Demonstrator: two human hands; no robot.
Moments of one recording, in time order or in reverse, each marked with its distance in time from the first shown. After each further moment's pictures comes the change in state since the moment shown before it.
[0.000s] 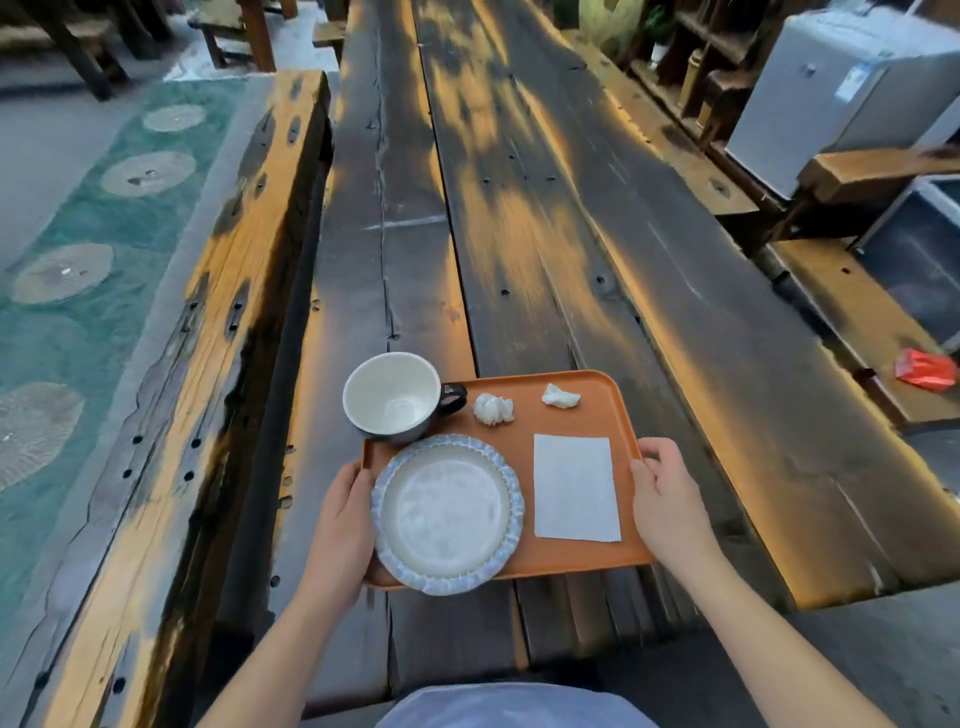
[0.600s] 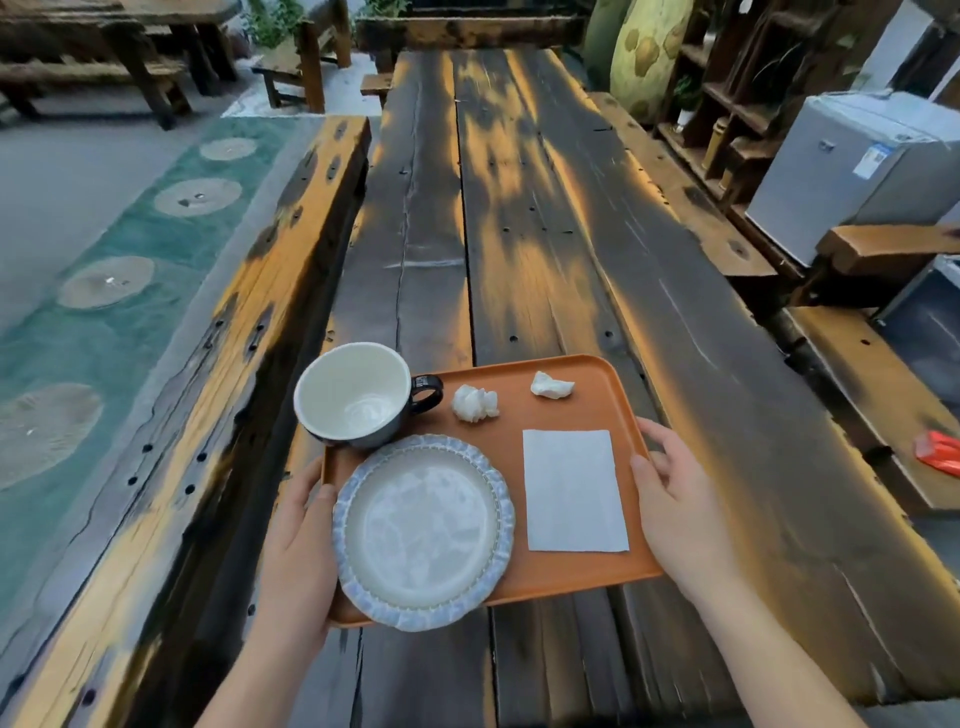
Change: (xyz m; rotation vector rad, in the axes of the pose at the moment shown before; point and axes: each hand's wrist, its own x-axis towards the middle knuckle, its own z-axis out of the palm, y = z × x) left_hand -0.044 0.069 0.009 -0.230 0.231 0.058; right_hand 0.016 -0.071 -0.049 0.122 -0.028 -0.188
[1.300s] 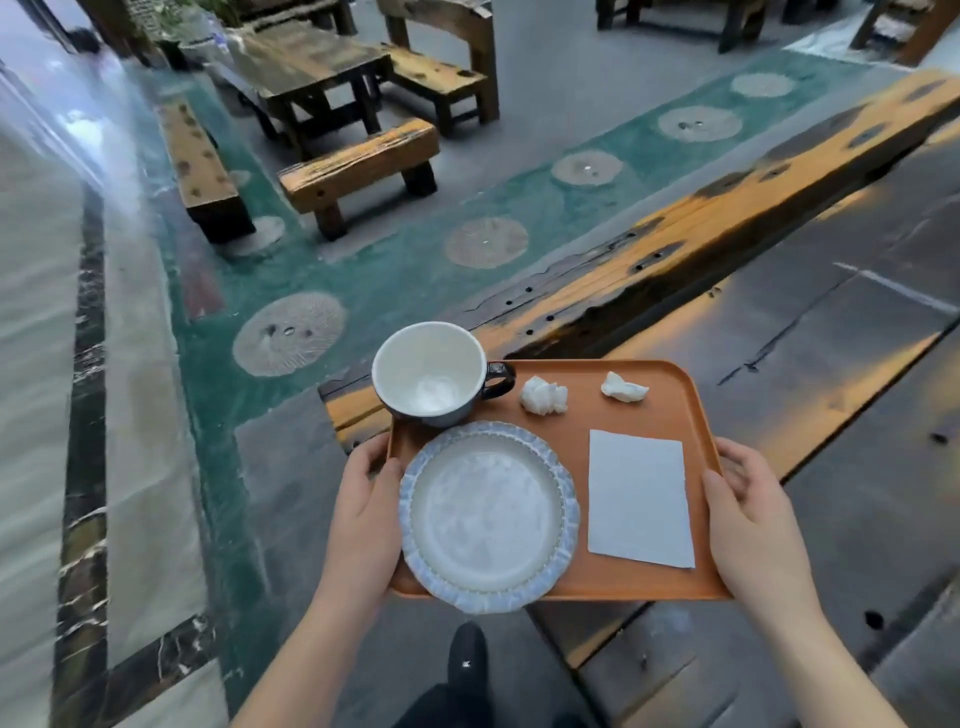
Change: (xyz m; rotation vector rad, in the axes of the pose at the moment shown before) left_hand -0.175 -0.045 -0.057 -0.168 0.891 -0.173; right_hand -0.007 -0.028 0.108 -0.132 -0.830 -0.274
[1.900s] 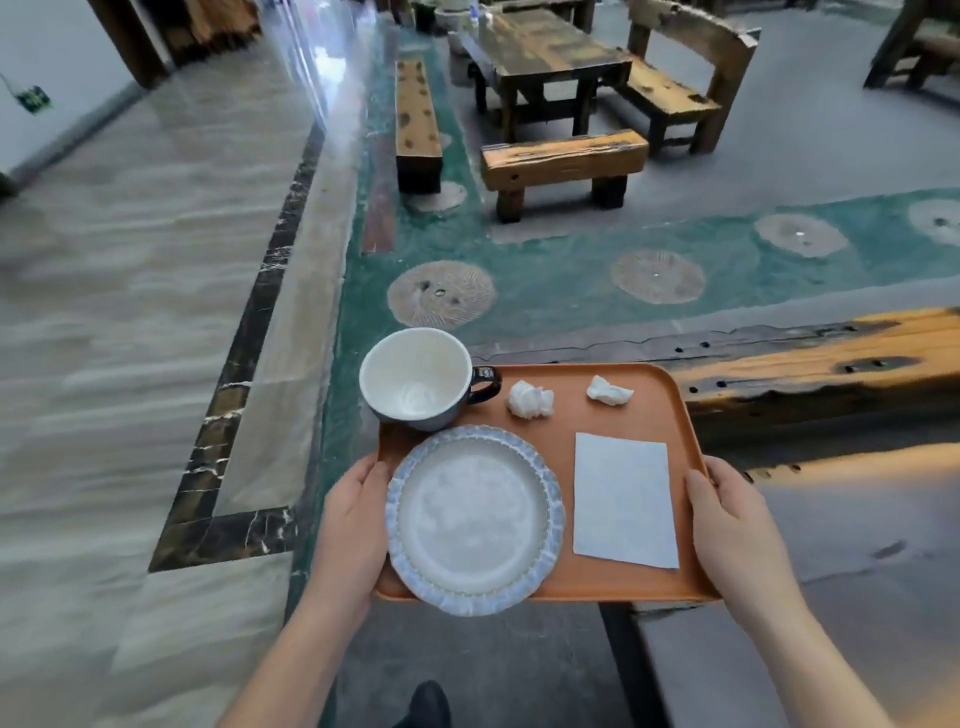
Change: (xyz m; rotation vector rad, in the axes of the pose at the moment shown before) left_hand 0.035 -0.033 -0.201 -0.162 0.359 -0.108; right_hand -0.028 -0.112 0.212 -0.212 -0.423 -0.211
